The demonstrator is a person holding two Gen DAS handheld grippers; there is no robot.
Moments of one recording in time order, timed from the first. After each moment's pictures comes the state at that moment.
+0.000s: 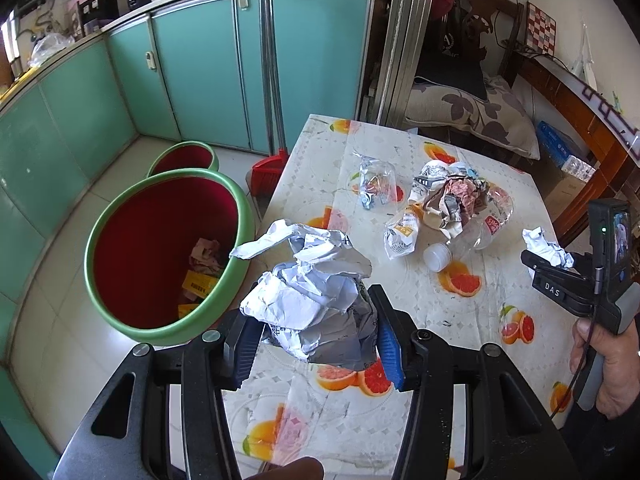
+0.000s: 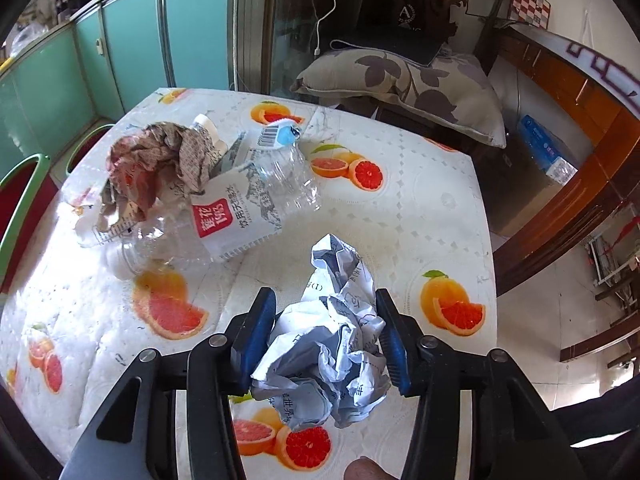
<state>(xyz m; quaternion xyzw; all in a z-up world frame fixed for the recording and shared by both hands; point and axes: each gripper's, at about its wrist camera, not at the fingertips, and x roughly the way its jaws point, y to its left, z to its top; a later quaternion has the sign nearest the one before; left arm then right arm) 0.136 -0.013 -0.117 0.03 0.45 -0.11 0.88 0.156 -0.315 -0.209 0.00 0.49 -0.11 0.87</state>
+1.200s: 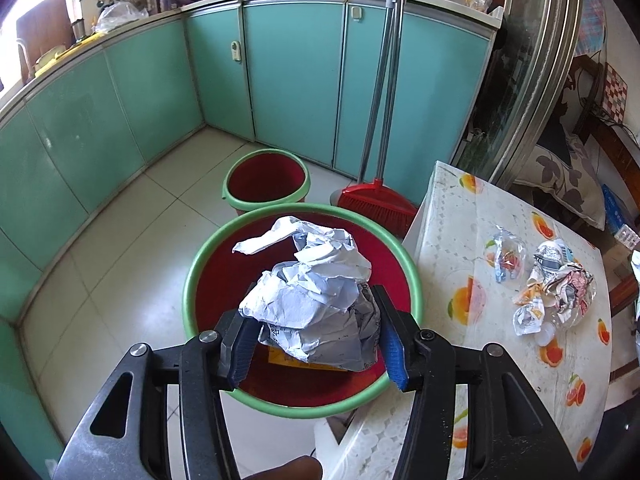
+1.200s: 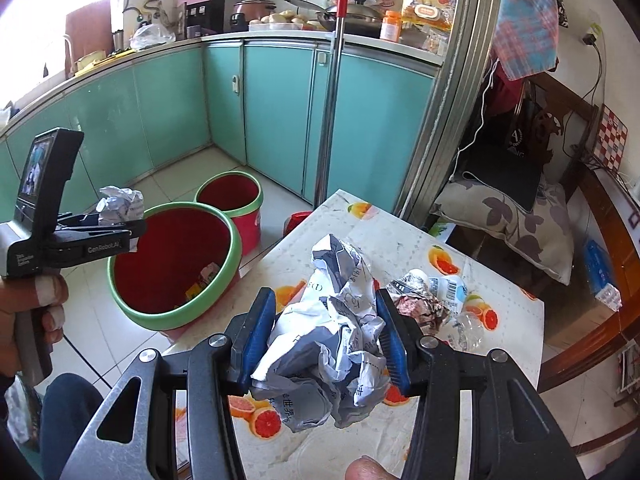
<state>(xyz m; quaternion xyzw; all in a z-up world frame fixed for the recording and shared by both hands) 0.218 0.115 -0.122 -0.01 0.44 -0.01 0.90 0.159 -0.102 -0.069 -0.07 0.39 0.06 0.92</state>
